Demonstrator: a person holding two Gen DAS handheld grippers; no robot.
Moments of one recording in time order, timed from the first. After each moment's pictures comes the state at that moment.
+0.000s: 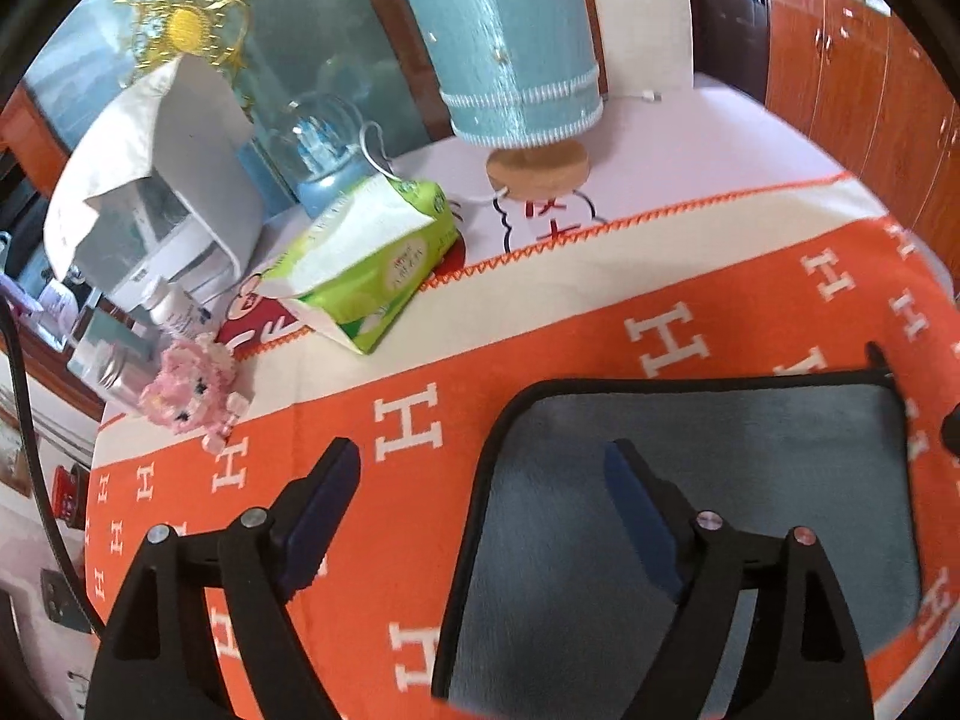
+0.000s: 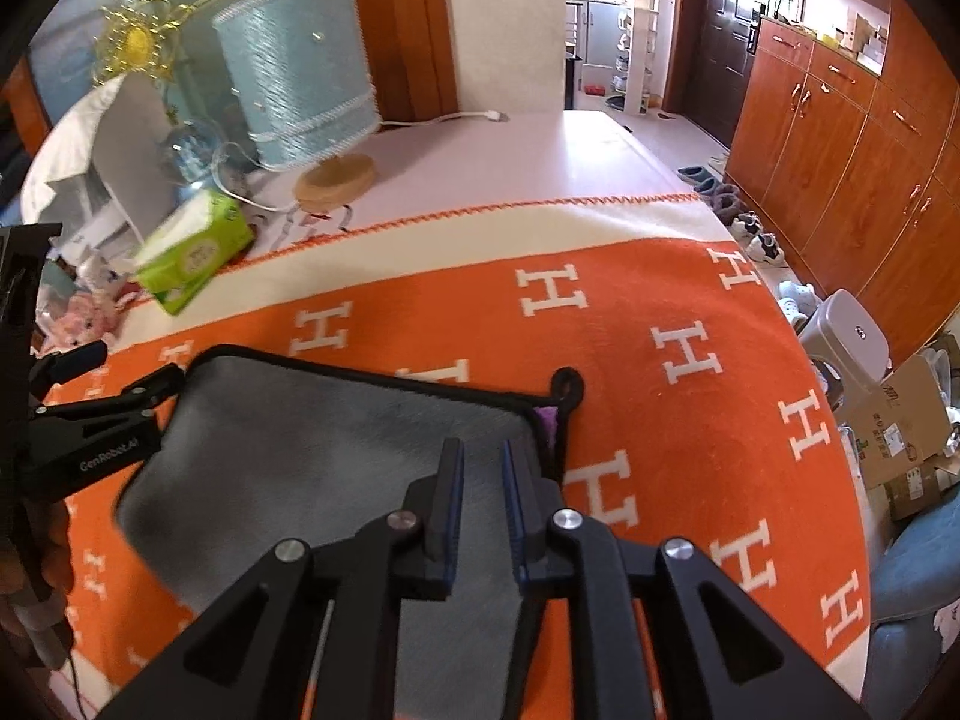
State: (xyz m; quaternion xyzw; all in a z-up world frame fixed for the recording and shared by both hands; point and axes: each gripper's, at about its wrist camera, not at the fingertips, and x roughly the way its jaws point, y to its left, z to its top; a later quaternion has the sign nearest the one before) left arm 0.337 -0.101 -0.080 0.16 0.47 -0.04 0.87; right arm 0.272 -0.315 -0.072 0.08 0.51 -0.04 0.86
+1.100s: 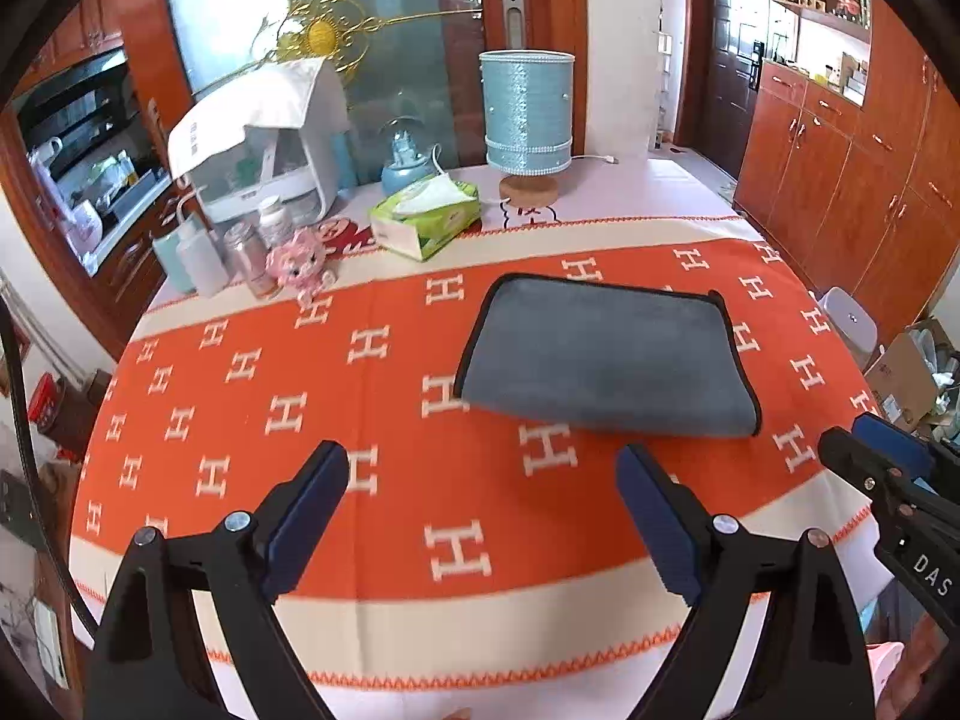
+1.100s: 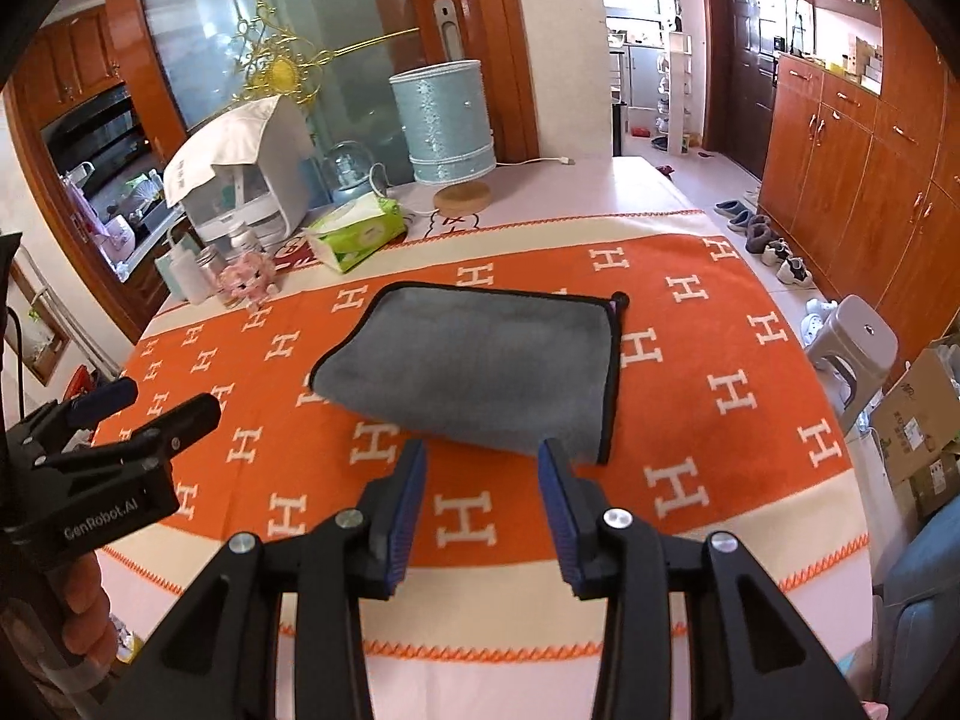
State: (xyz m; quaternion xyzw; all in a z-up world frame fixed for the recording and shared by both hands) left arm 0.081 -0.026 0.022 0.06 0.43 -0.06 0.90; right arm 0.083 -0.249 0.021 0.09 0.46 0.02 0.88
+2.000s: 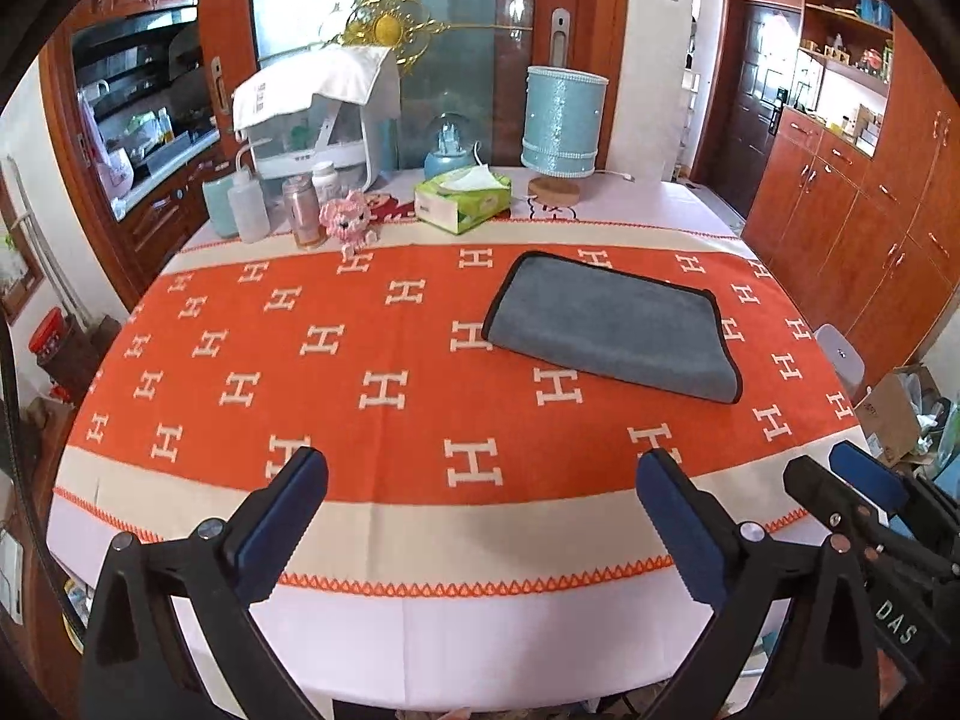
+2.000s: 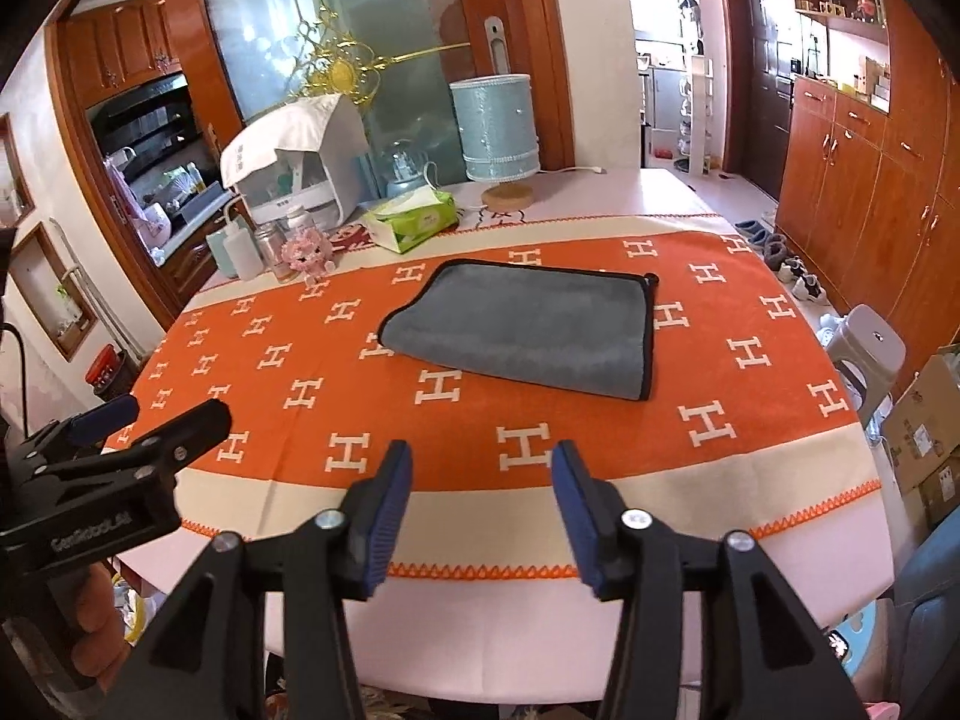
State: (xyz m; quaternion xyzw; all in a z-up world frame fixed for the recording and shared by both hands) left arm 0.000 0.016 0.019 0.00 0.42 -0.04 0.91; right arm 0.004 -0.205 0.027 0.08 0.43 0.05 0.90
